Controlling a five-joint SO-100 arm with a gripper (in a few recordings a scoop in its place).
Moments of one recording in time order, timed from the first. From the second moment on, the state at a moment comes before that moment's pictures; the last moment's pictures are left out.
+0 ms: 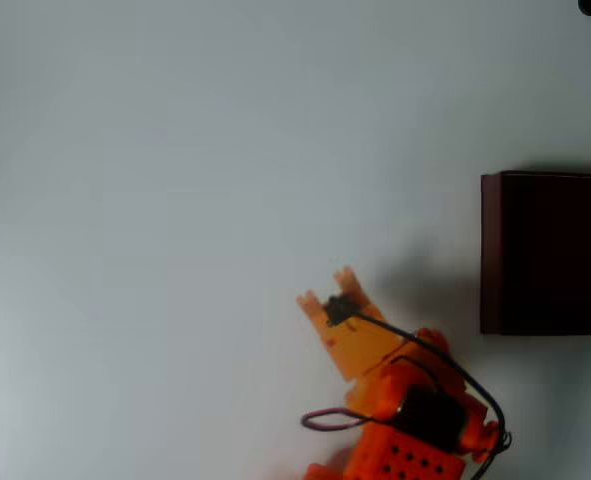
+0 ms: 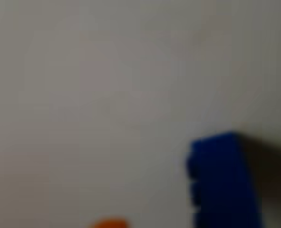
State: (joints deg) arm 25.9 126.5 142.6 70.5 25.8
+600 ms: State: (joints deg) arm 26.5 122.2 147.0 65.7 25.6
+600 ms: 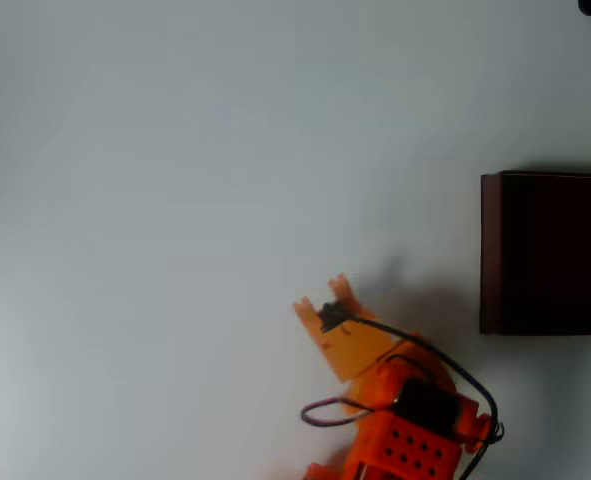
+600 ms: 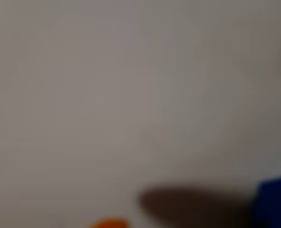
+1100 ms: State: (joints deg) arm 29.3 117.6 146.6 63.5 24.3
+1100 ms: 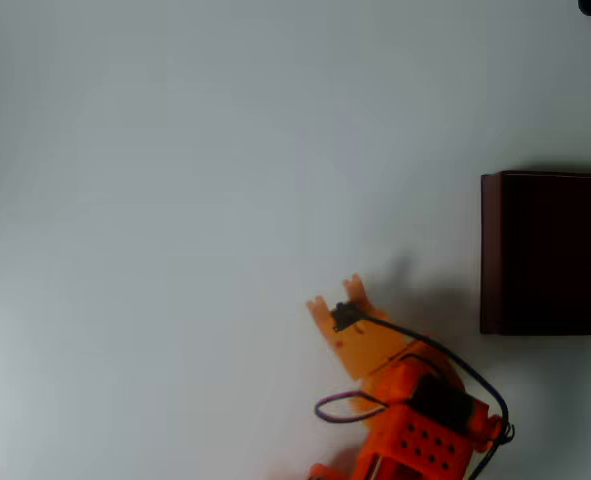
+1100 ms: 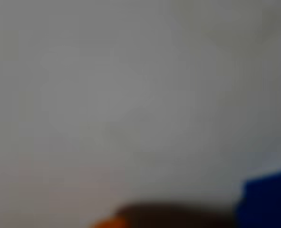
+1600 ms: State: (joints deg) arm 29.7 114.3 142.6 64.1 22.6
